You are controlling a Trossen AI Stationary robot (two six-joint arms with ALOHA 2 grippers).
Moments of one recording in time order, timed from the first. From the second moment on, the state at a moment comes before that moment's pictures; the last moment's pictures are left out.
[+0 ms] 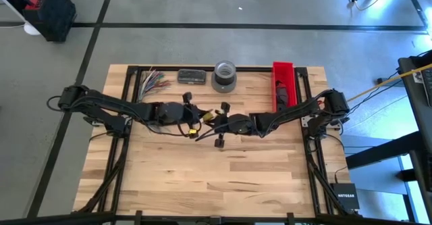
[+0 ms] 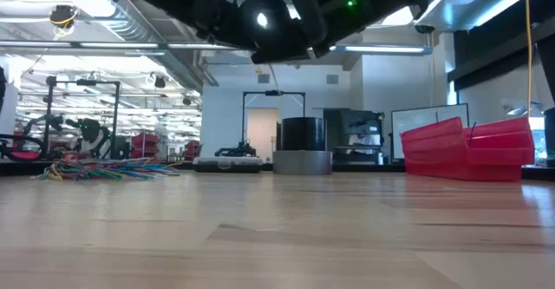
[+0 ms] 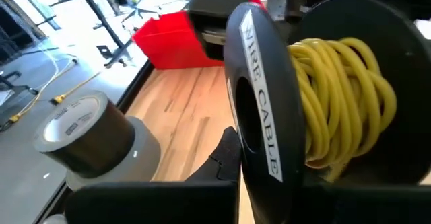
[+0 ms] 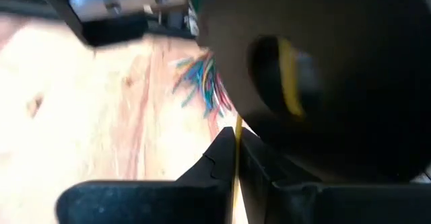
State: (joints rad) left arm -0.10 1.32 0.79 0.17 -0.39 0.15; right arm 0.11 1.74 1.00 0.32 0.35 -0.10
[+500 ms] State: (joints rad) left arm -0.10 1.31 0.81 0.04 -0.36 0.18; right arm 0.11 1.66 0.99 0.18 0.36 -0.09
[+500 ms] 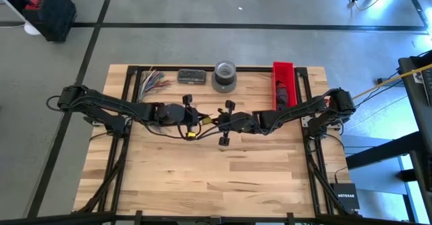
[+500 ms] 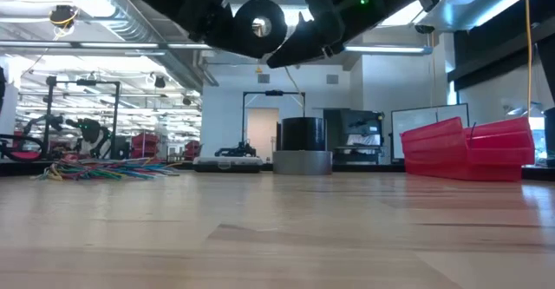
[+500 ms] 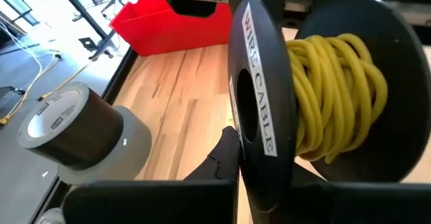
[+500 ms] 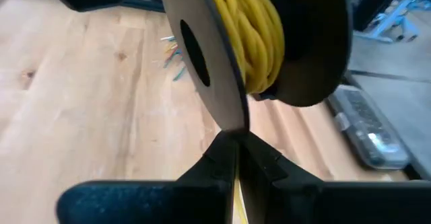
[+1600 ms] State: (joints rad) left arm -0.10 1.32 0.80 0.01 -0.37 0.23; right arm 0.10 1.54 0.96 -0.11 0.29 0.00
